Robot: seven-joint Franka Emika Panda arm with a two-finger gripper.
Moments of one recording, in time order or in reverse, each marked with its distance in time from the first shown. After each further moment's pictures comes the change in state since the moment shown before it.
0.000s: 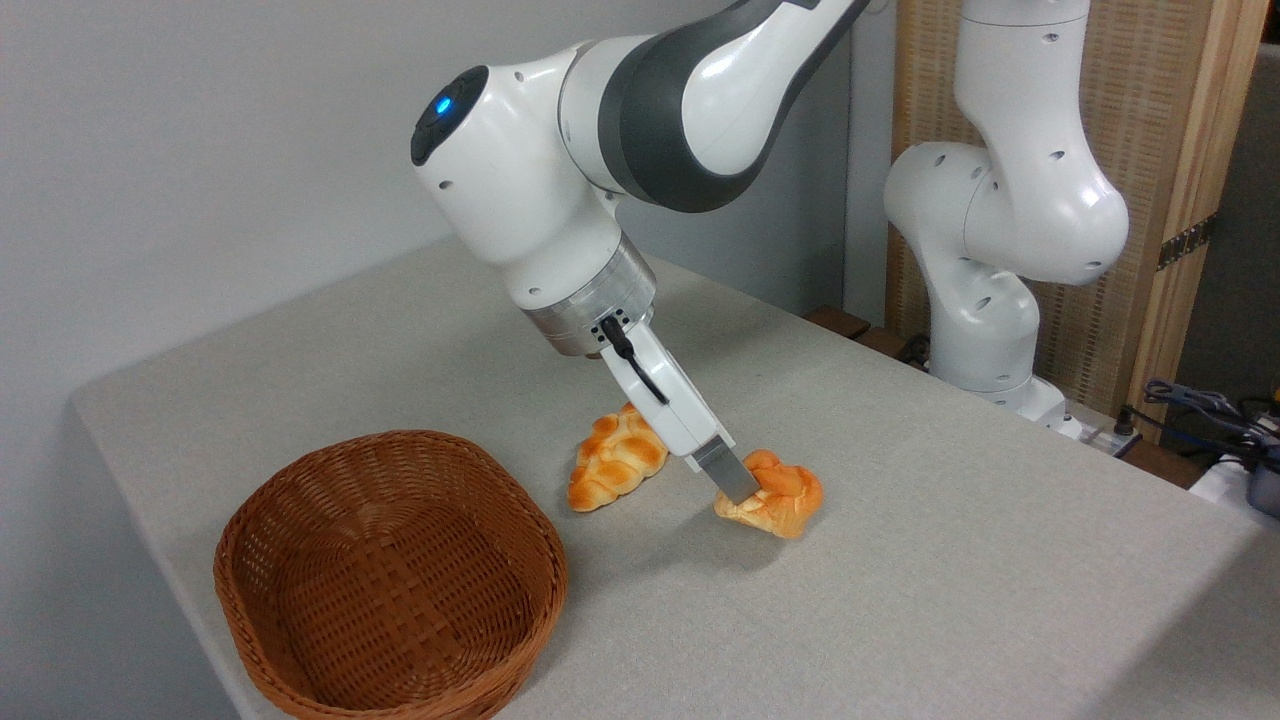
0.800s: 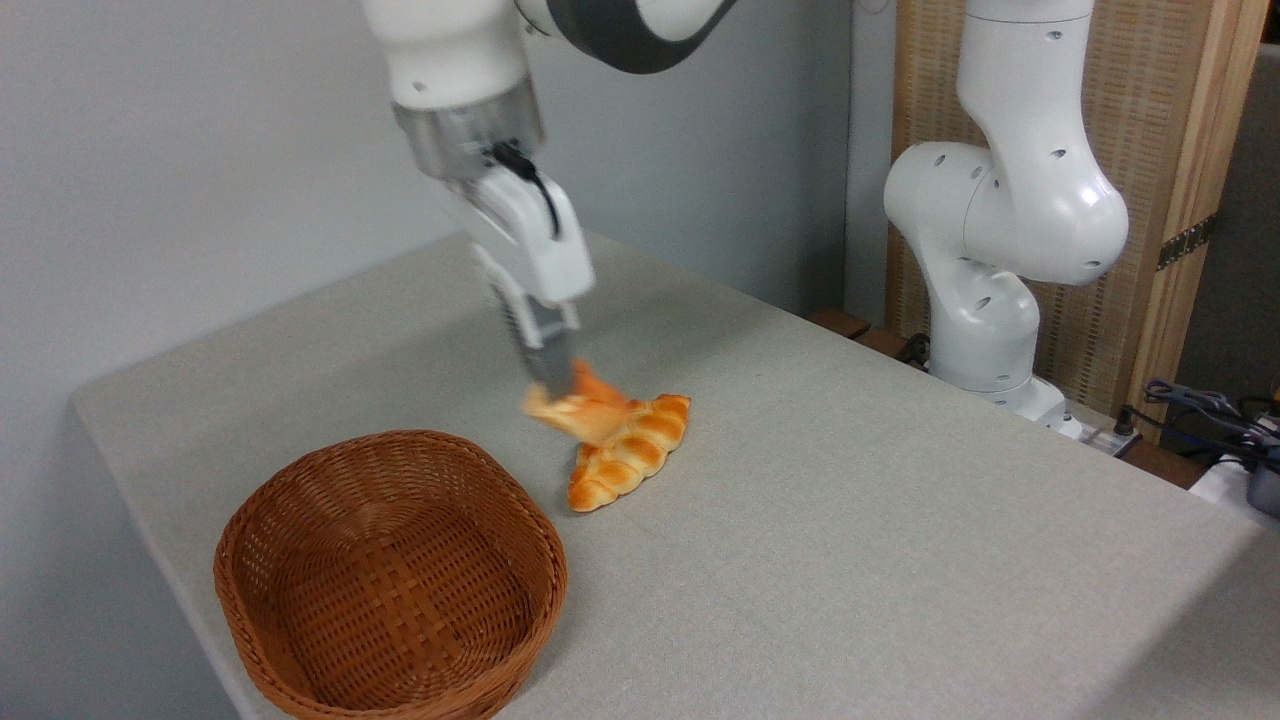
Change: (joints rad) arm -0.005 -0.033 -0.069 0.200 -0.225 0.047 -0.229
